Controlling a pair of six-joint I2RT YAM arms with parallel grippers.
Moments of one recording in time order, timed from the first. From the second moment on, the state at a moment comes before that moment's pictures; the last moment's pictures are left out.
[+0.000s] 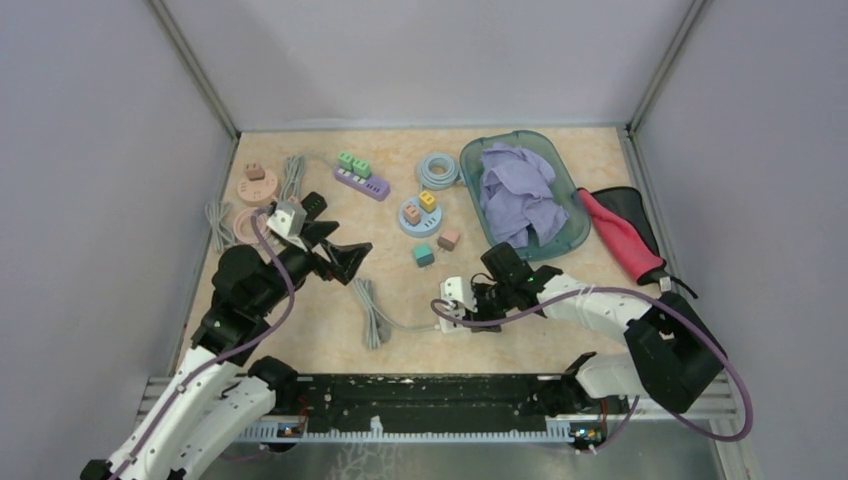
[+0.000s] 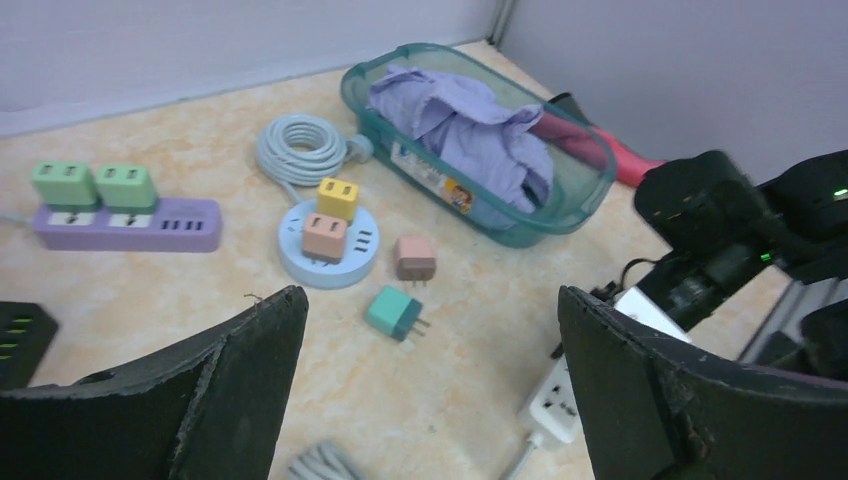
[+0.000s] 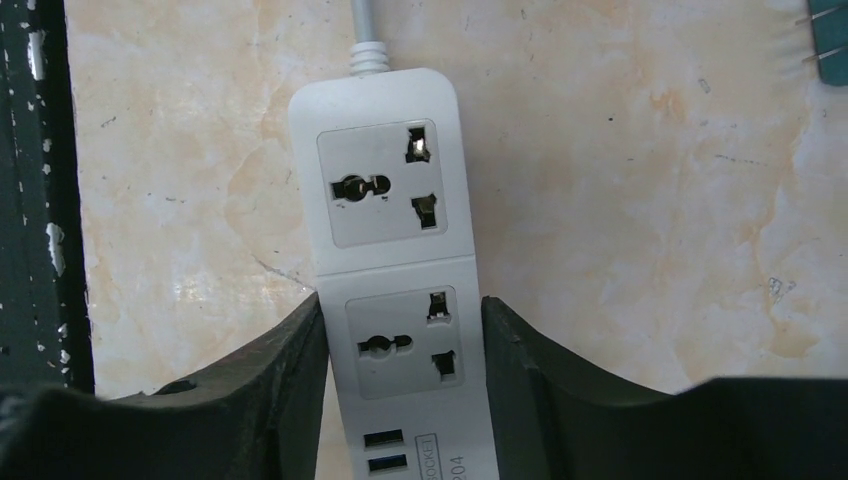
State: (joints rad) left arm -0.49 0.59 0.65 -0.05 0.22 -0.26; right arm 0.69 1.29 0.58 -0.36 -0.48 -0.85
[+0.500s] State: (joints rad) left arm -0.49 0.50 0.52 -0.15 0.11 -0.07; right arm 0.43 1.05 0.59 -0.55 -0.50 -1.03
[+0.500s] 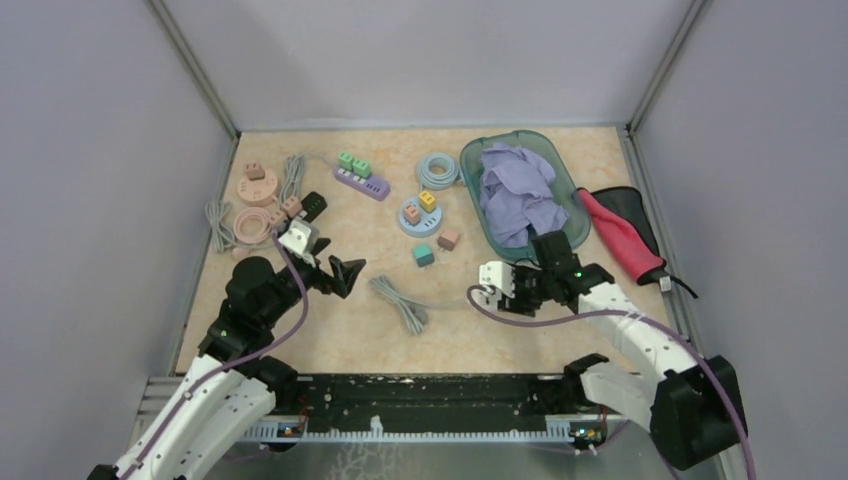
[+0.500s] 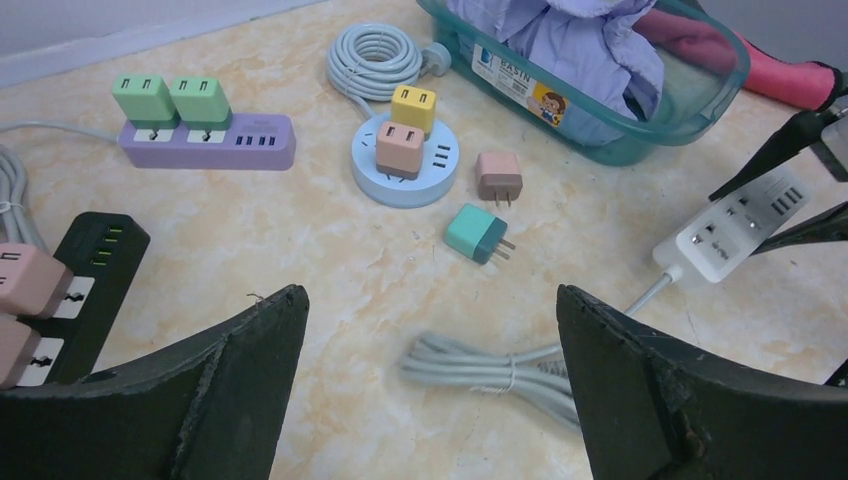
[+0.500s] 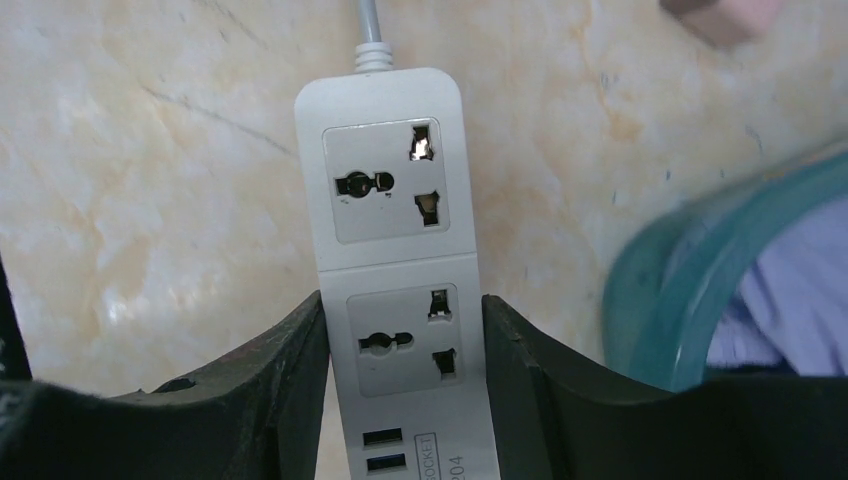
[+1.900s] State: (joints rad) left arm -0.49 0.51 0.52 -0.15 0.12 -0.05; right arm -0.43 1.15 0.94 -0.93 -0.61 -1.46
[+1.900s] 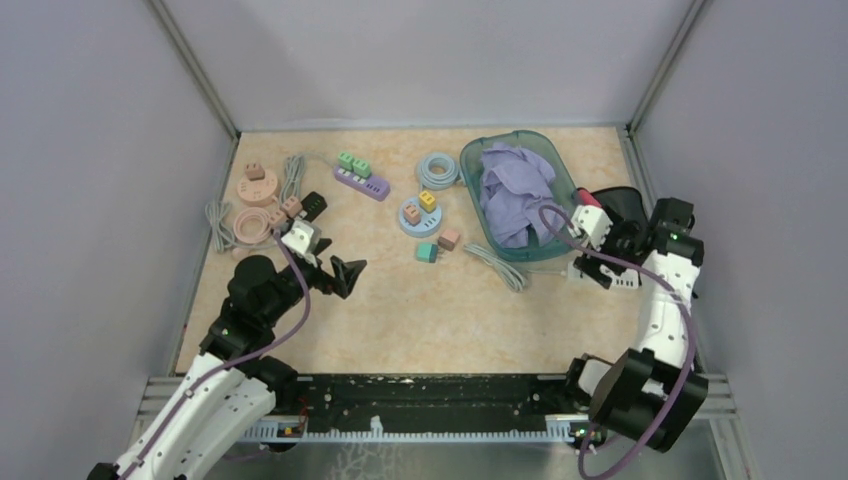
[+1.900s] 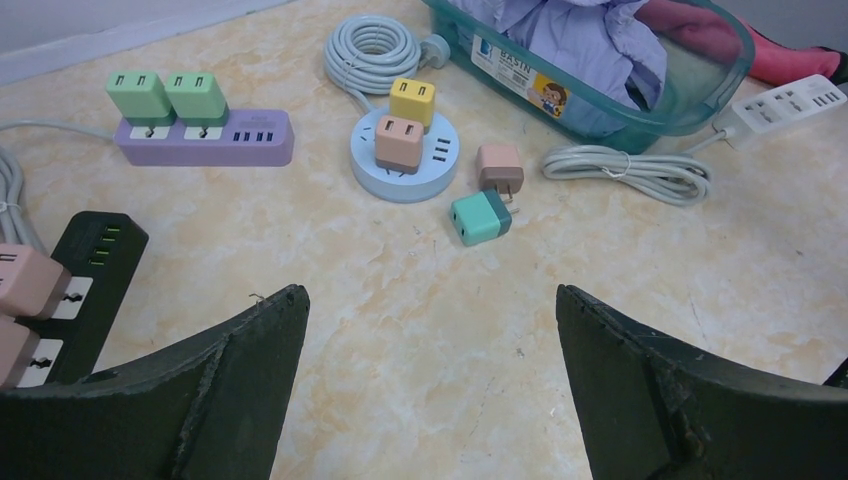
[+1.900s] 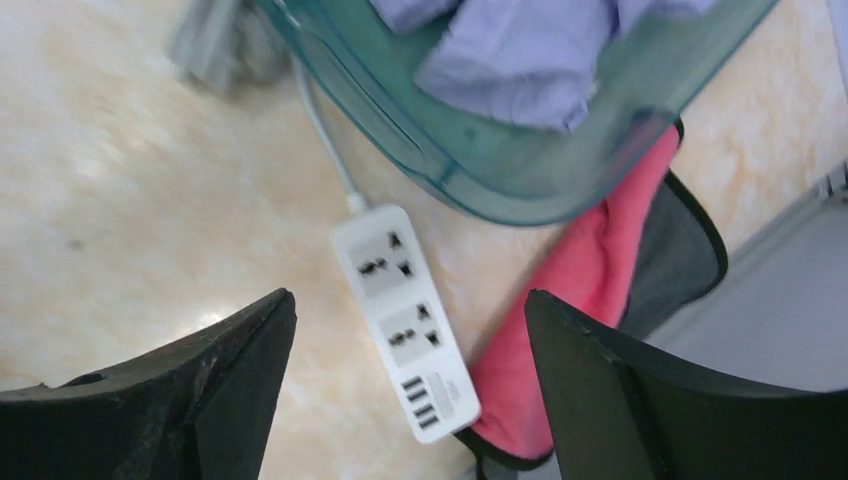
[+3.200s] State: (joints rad) left arm -0.49 1.40 0.80 0.23 0.02 -0.45; right arm -0.09 0.92 0.75 -0.56 -1.07 -0.60
